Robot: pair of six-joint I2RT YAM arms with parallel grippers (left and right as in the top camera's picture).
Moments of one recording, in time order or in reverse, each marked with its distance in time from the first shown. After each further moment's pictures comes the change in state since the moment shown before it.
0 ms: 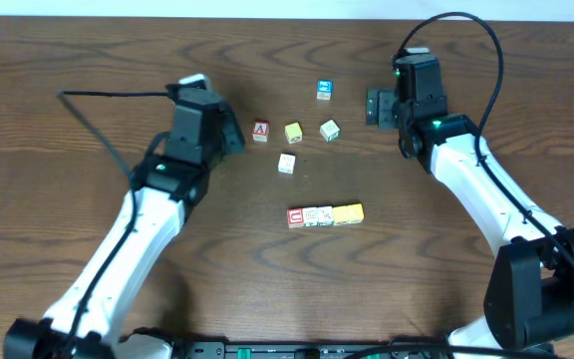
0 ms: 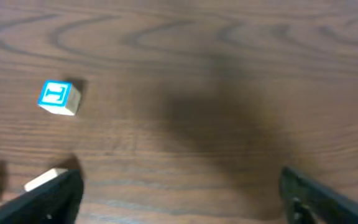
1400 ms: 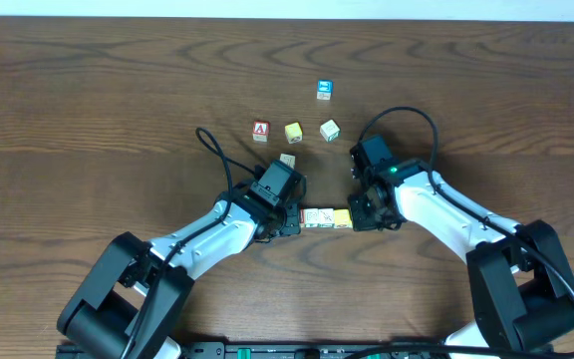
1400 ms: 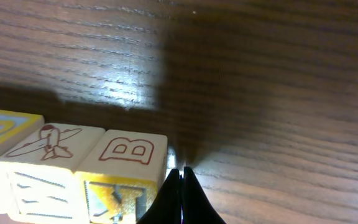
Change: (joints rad) left arm -0.343 0.280 -0.190 -0.037 0.220 -0.167; right arm 0.182 -0.001 -0.286 -0.410 -0.267 0.134
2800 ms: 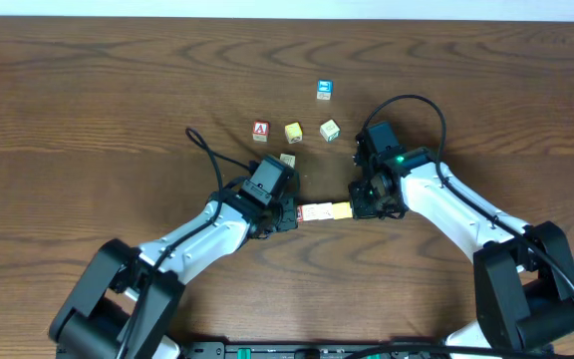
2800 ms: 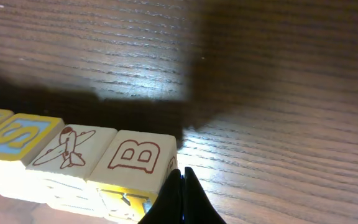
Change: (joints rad) left arm 0.030 -0.027 -0.014 0.045 0.039 -0.003; right arm -0.030 -0.001 0.074 -0.030 -0.064 0.000
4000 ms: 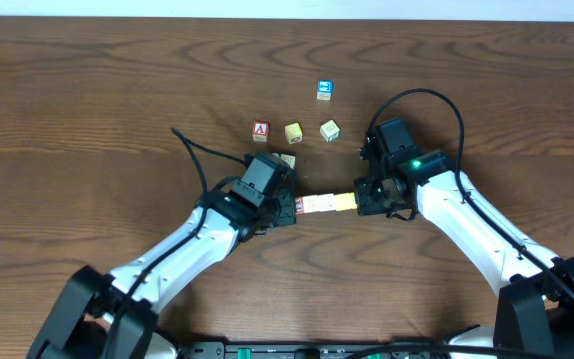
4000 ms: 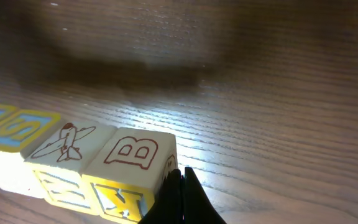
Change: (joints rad) left arm 0.008 -0.124 0.001 -0.031 0.003 0.003; right arm -0.008 -0.130 0.000 -0.029 -0.002 -0.011
